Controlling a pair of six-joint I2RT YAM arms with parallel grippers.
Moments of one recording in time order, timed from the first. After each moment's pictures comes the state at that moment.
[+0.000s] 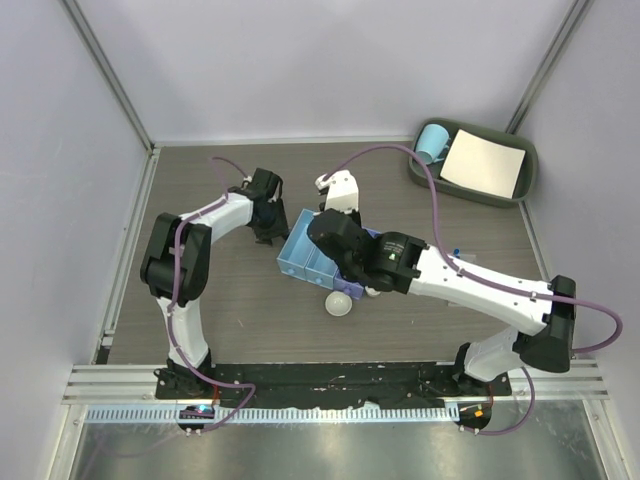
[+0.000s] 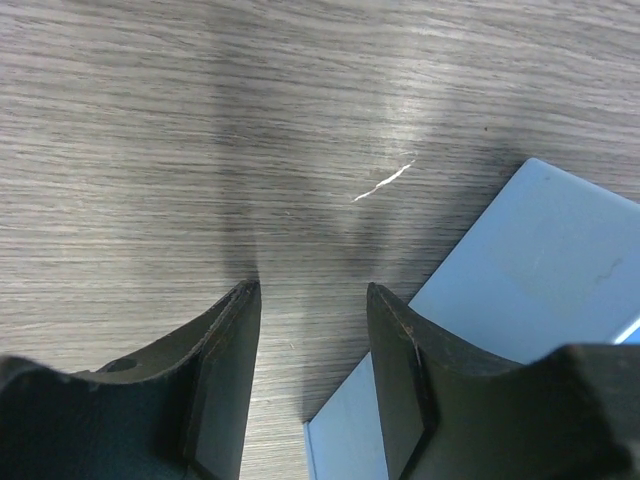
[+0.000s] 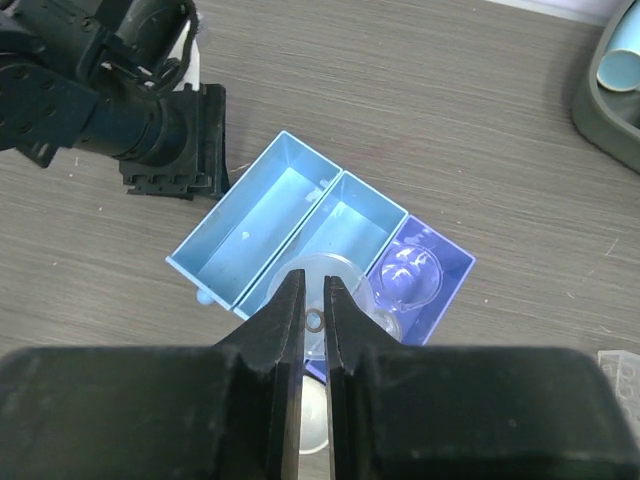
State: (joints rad) left arm -0.37 1.94 1.33 -0.53 0.00 -0.56; right arm 1.16 1.43 1.43 -0.60 0.86 0.44
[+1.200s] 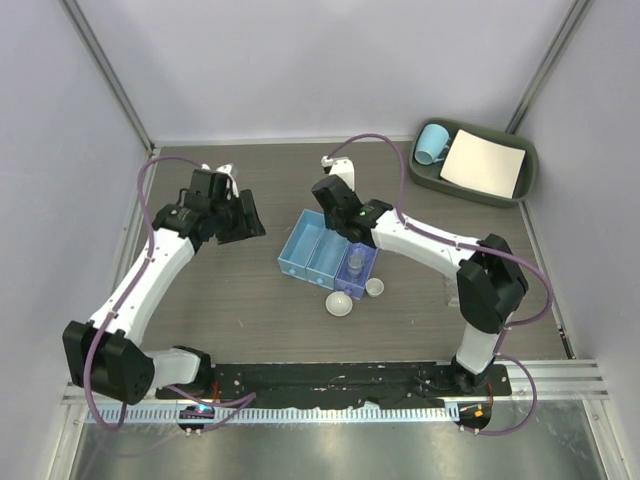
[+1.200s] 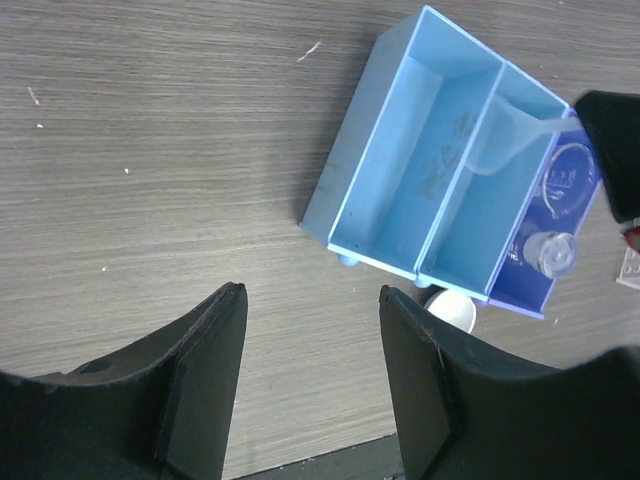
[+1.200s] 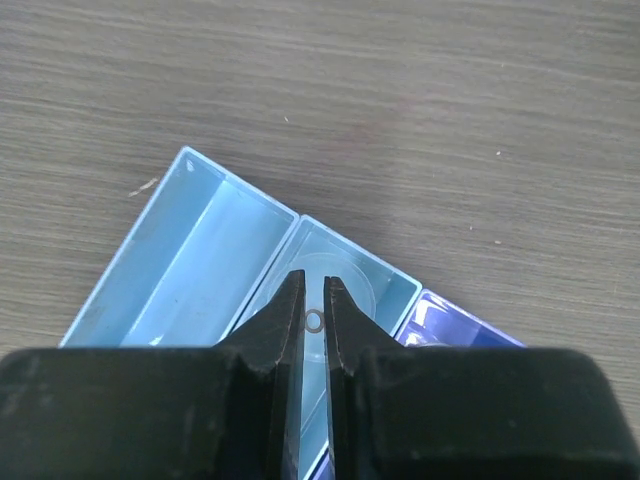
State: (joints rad) left arm -0.30 1.30 1.18 -0.76 0.09 -0.47; right arm 0.80 1.76 1.41 -0.37 0.52 0.42
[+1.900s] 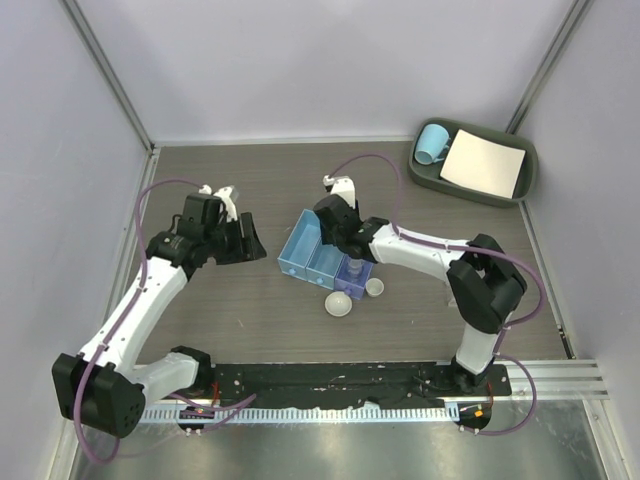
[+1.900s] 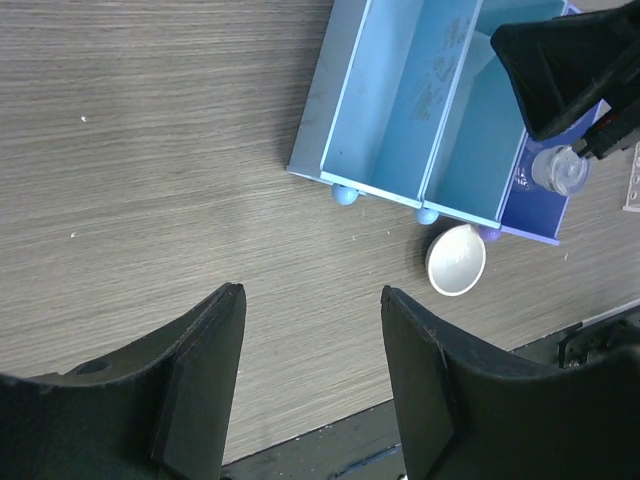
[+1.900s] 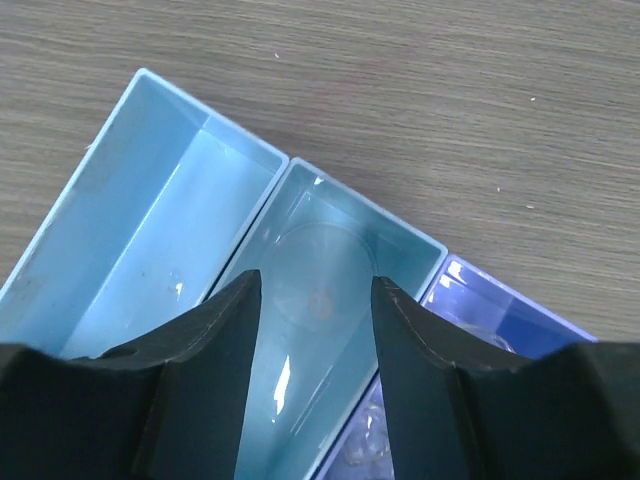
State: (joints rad) left arm -0.30 1.10 0.98 -0.72 0.20 -0.41; right arm 0.81 1.78 1.22 -0.20 0.51 0.45
